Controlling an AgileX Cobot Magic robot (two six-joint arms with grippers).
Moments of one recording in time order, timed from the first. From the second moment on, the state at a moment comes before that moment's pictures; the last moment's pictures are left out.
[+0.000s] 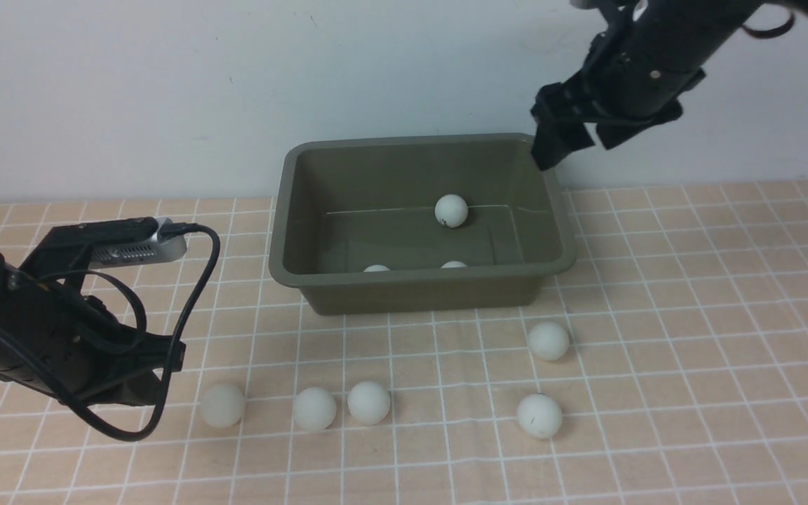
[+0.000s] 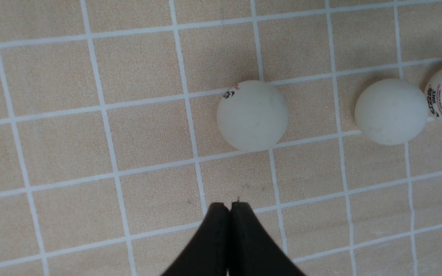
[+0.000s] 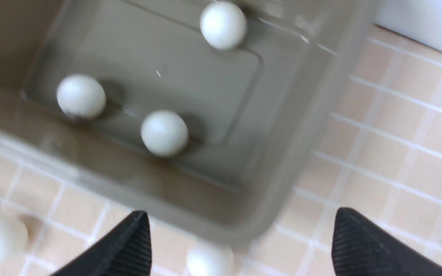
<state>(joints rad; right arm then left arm) 0.32 1.90 -1.90 0.12 1.25 -0.11 0.01 1.44 -0.85 -0.38 0.76 0.26</state>
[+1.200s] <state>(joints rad) 0.44 1.86 -1.25 0.07 0.80 0.06 0.01 1.44 -0.85 -0.38 0.78 0.26</state>
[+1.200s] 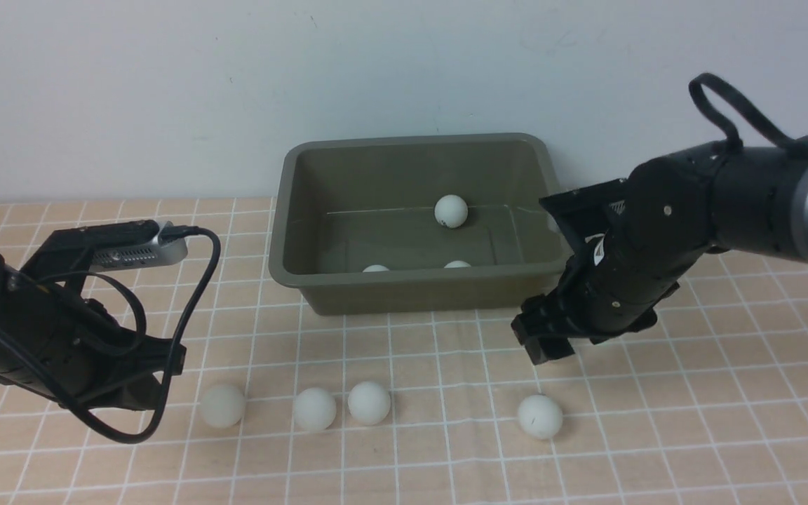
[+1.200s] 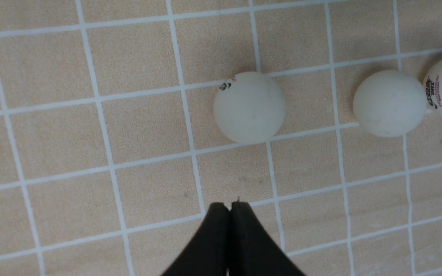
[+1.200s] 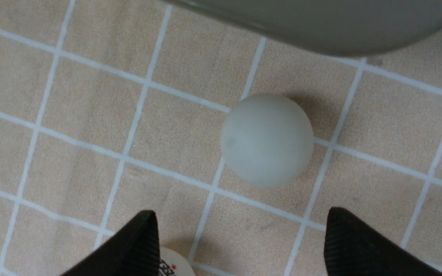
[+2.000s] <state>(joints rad) 0.44 2.02 -1.38 0.00 0.79 0.08 0.01 1.44 -0.85 -0.38 0.78 0.26</state>
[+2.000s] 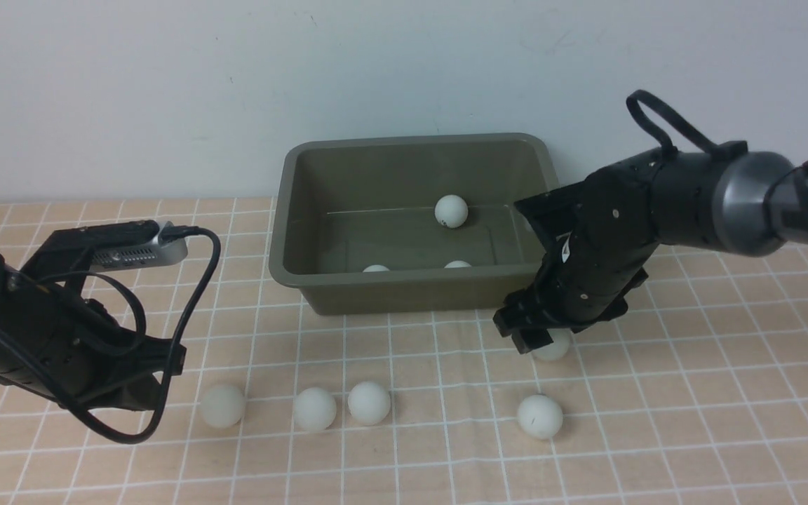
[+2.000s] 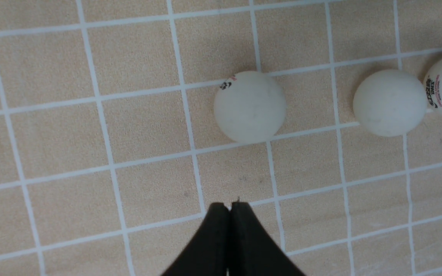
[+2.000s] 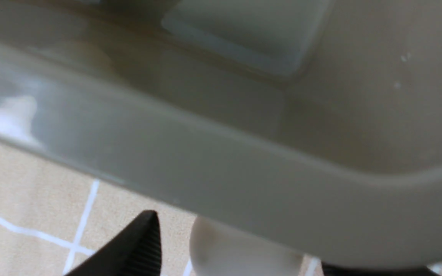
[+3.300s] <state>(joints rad) 0.44 2.16 -1.94 0.18 1.07 -0.10 0.01 1.44 -0.85 -0.38 0.78 0.26</state>
